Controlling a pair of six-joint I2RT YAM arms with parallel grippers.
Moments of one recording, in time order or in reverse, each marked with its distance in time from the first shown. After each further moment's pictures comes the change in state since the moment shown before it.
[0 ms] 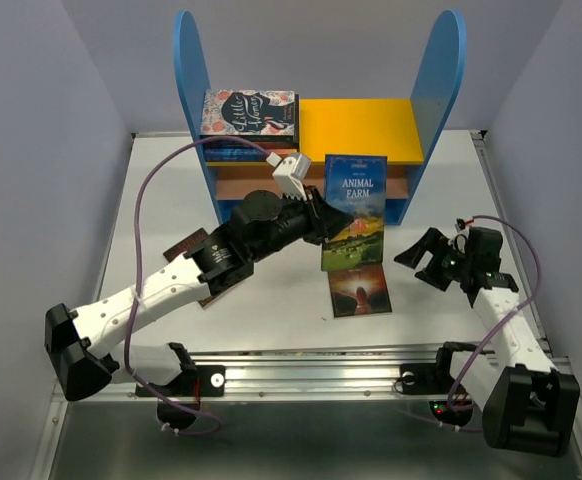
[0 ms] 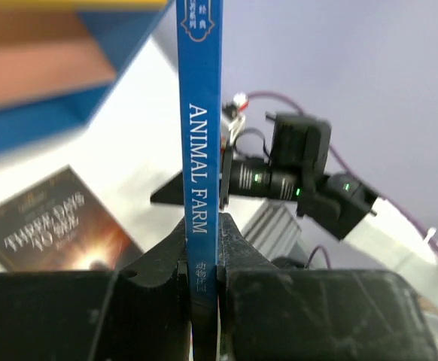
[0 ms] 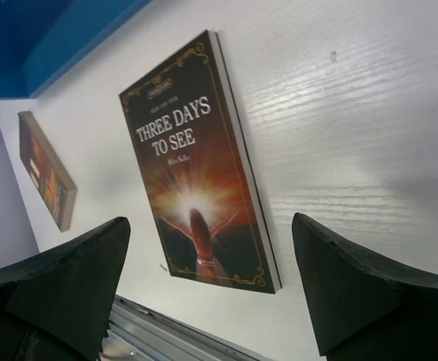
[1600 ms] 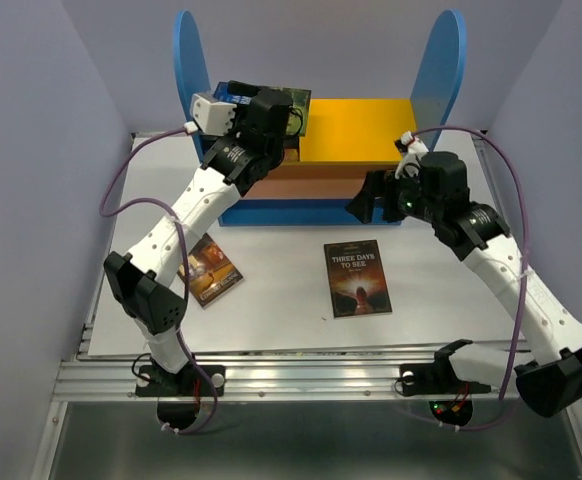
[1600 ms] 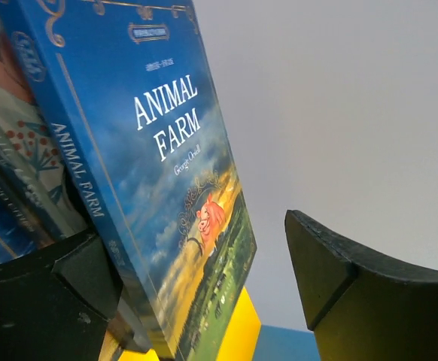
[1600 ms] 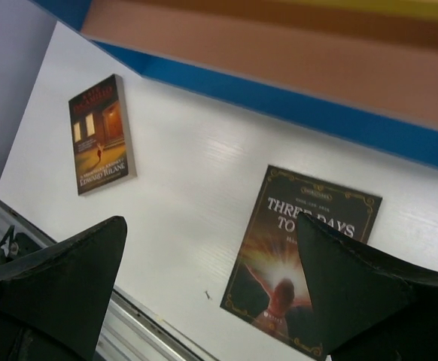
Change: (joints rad) left arm 0.318 0.516 0.845 -0.593 -0.941 -0.765; right arm 0.541 0.152 0.679 -0.173 0.274 -0.192
